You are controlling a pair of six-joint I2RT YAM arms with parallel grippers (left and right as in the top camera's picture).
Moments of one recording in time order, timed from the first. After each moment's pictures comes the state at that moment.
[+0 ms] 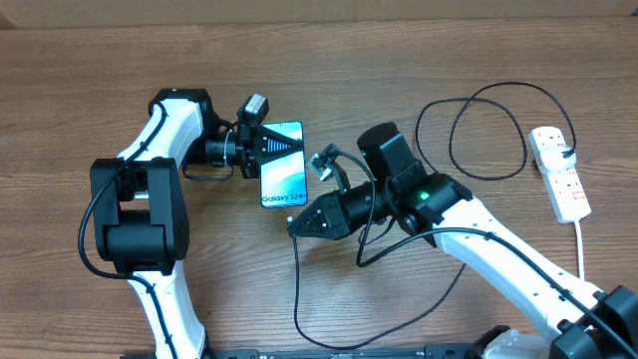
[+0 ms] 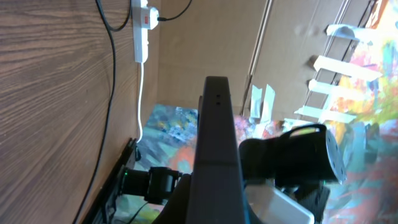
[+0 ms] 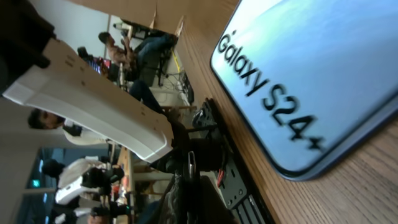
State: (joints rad) left arm -0.03 2.14 1.53 -1.57 1.54 0.47; right arm 0.62 1.48 1.02 -0.37 -1.05 0.47
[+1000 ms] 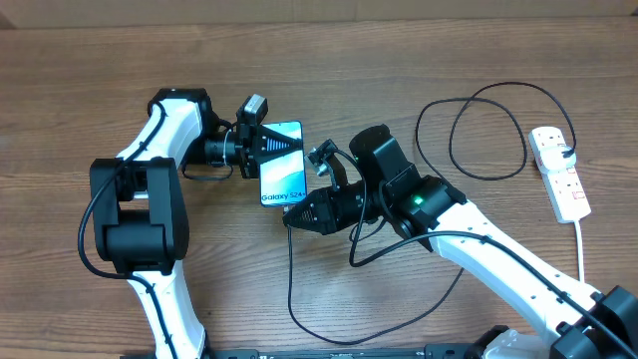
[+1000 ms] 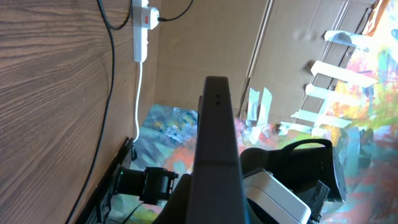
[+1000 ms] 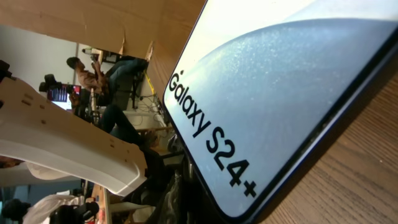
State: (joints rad) left arm -0.03 2.14 1.53 -1.57 1.54 0.44; right arm 0.65 1.48 1.02 -0.31 -0.86 0.57
